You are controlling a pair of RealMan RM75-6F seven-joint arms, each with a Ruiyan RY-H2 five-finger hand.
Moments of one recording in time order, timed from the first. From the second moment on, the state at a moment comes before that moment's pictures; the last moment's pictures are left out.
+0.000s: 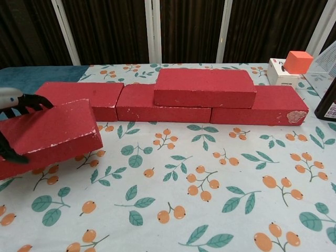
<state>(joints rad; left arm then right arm) -0.63 -1.31 -0.09 -2.05 0.66 1.30 0.74 0.02 -1.17 0.10 -1.77 -1.33 1.47 -0.01</state>
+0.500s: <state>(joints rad) -0.98 -0.95 -0.21 -1.94 0.29 0.64 0.76 0.04 -1.19 0.14 -1.75 -1.21 1.44 -0.08</state>
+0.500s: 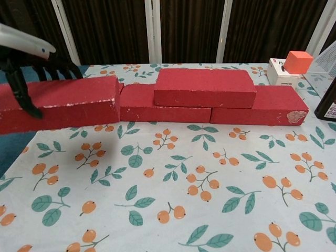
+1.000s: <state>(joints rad) -1.10 -1.03 -0.25 -1.49 0.54 0.38 0.53 0.03 -1.22 0.17 -1.75 -1.12 1.48 -0.17</state>
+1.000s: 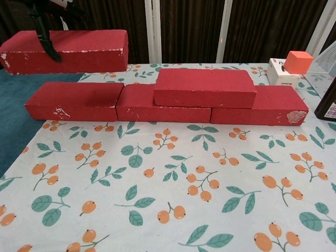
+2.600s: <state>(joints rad) -1.12 -1.36 -0.24 -1.04 1.18 0.25 -0.03 0.04 -1.24 0.20 -1.74 -1.06 1.49 -0.24</state>
